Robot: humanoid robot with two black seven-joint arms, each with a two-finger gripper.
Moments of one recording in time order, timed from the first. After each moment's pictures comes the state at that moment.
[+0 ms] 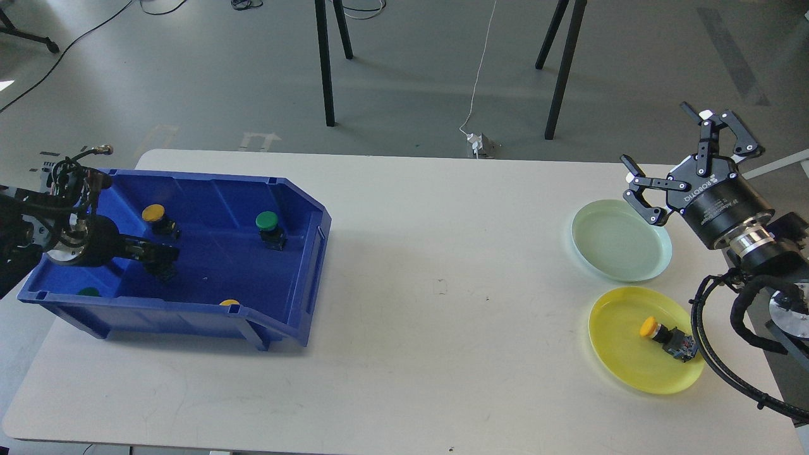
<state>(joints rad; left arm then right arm) -0.92 0.62 -0.12 -0.50 1.76 -0.49 -0.49 0.27 -0.65 1.06 1.36 -0.02 0.26 0.18</state>
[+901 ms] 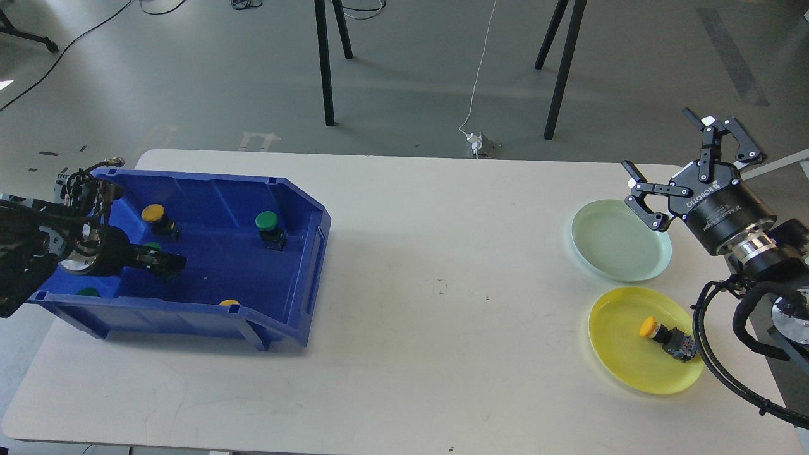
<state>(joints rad) -0.90 0.57 -0.13 -0.43 1.74 -0.49 -0.49 0.25 -0.65 1.07 1.36 -0.02 0.27 0.18</state>
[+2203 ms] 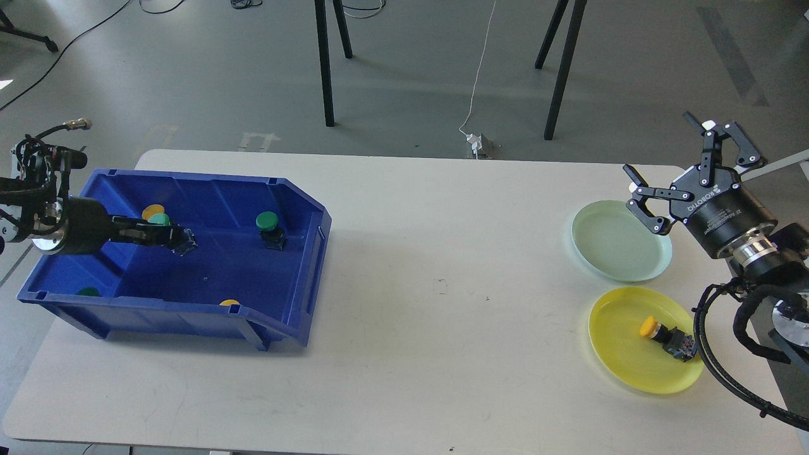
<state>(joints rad) -0.95 0.96 -0.18 -0.99 1.54 -0.49 -0.49 0.24 -0.65 1.07 1.36 -0.03 0.27 0.18</state>
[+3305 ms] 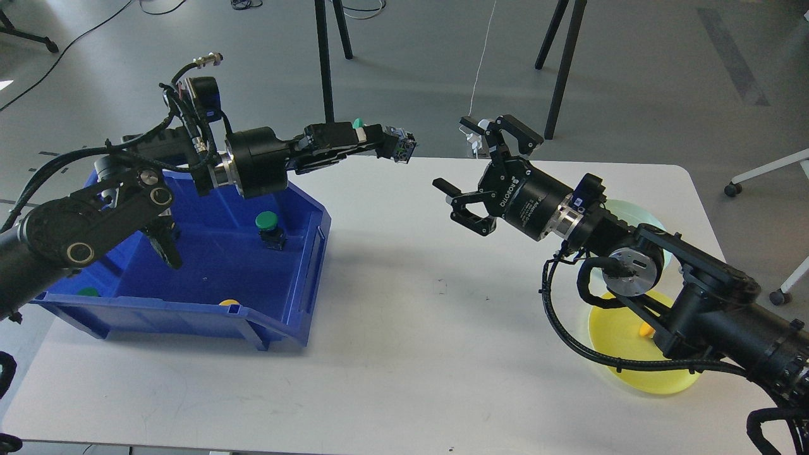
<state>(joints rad) -0.89 0.49 -0.53 -1.06 1.16 -0.49 -0.49 0.72 -0.26 0.58 1.07 -0.14 0.47 0.17</state>
